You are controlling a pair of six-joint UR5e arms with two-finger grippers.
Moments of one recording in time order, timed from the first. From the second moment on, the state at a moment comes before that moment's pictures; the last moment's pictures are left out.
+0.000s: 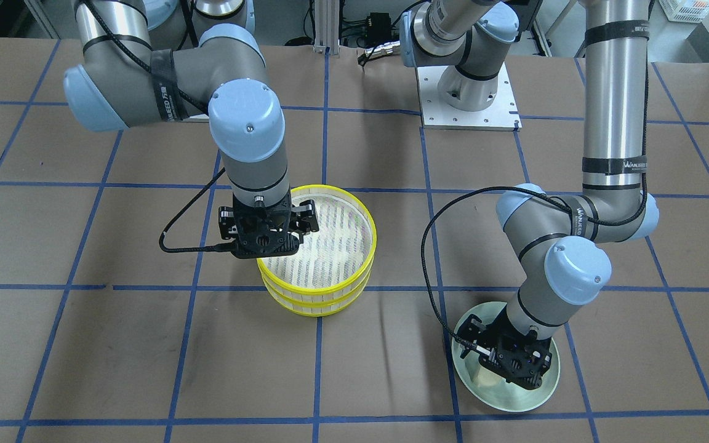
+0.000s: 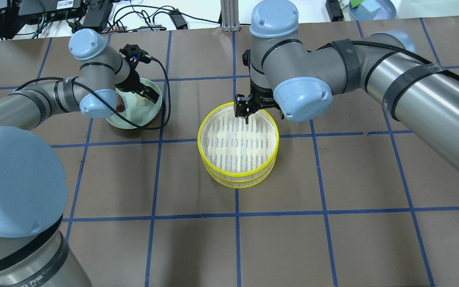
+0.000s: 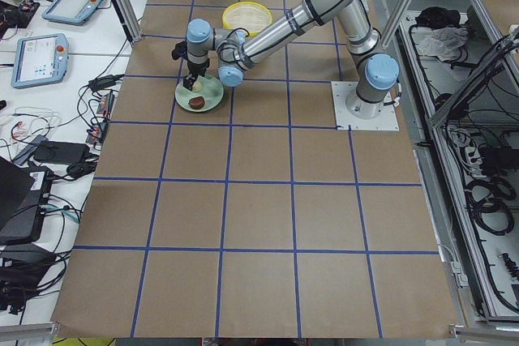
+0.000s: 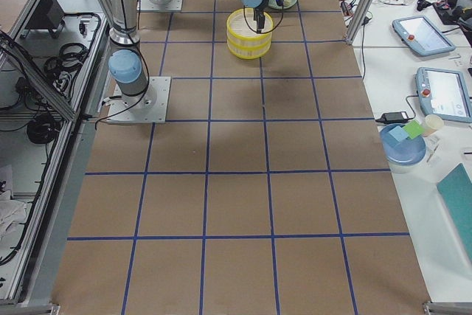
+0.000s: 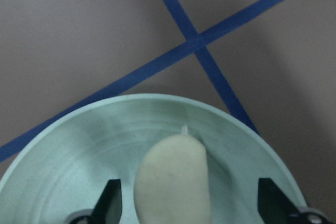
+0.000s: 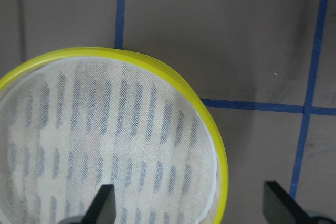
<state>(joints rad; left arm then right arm) -1.45 -2.17 -1.65 -0.69 1.45 0.62 1.86 -1.25 1.65 -1.95 -1.58 0.17</state>
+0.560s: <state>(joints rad) -1.44 -2.17 -1.65 -0.69 1.45 0.63 1.85 -1.23 1.66 -1.96 -1.58 0.14</state>
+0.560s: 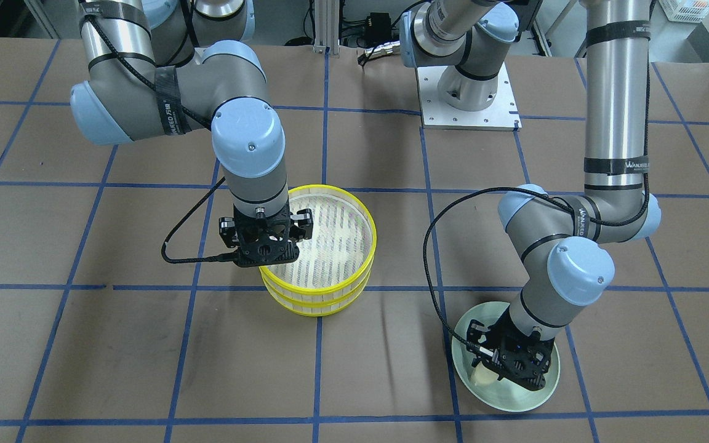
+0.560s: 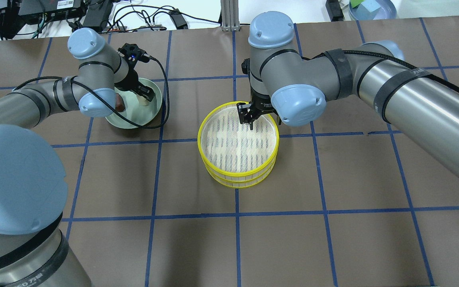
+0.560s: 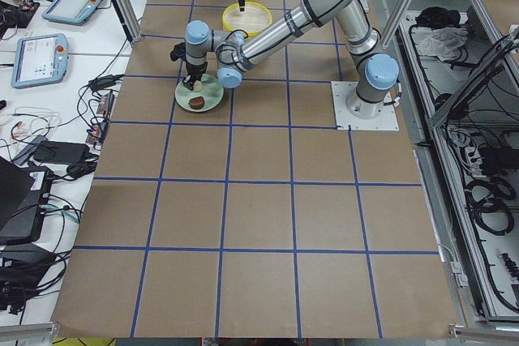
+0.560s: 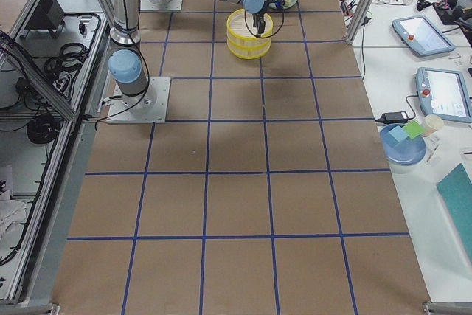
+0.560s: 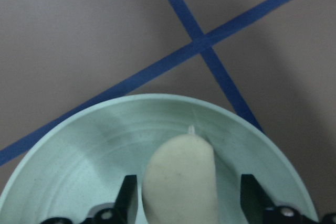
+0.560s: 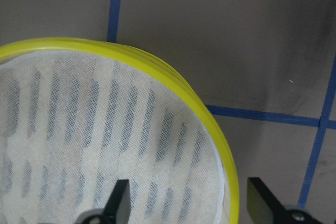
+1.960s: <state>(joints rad) -1.45 -2.00 -1.63 -0.81 1.45 0.43 1.78 -1.34 1.65 -1.81 -1.58 0.14</state>
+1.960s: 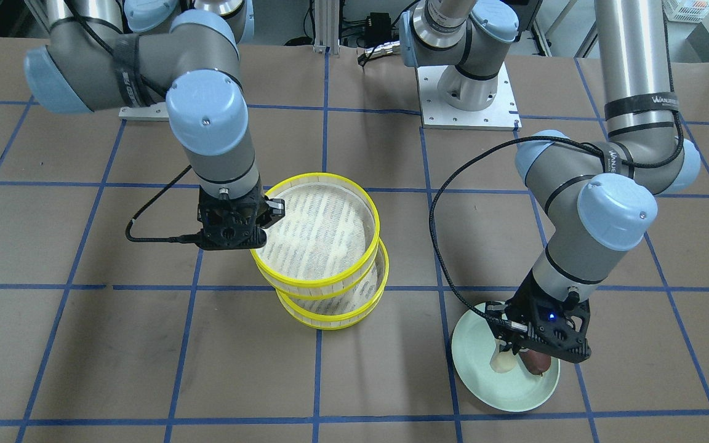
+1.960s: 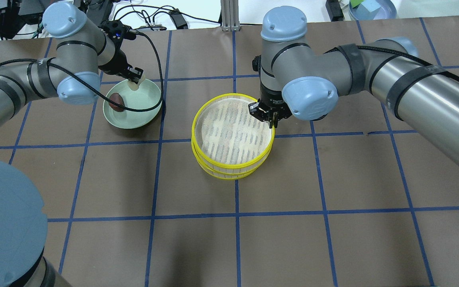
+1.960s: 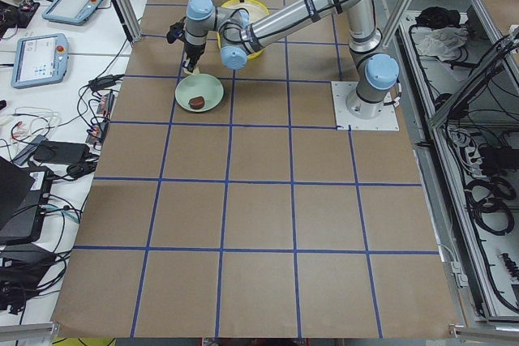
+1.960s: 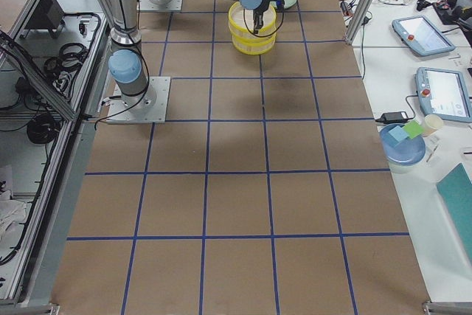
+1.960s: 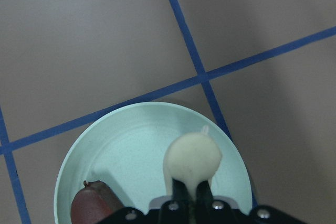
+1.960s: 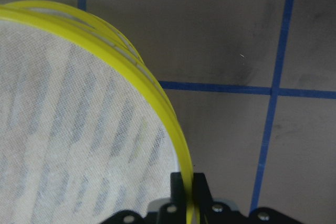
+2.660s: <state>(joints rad) -1.68 -1.94 -1.65 -0.84 1.45 -0.03 1.43 -1.46 1.63 -1.65 -1.68 -0.35</state>
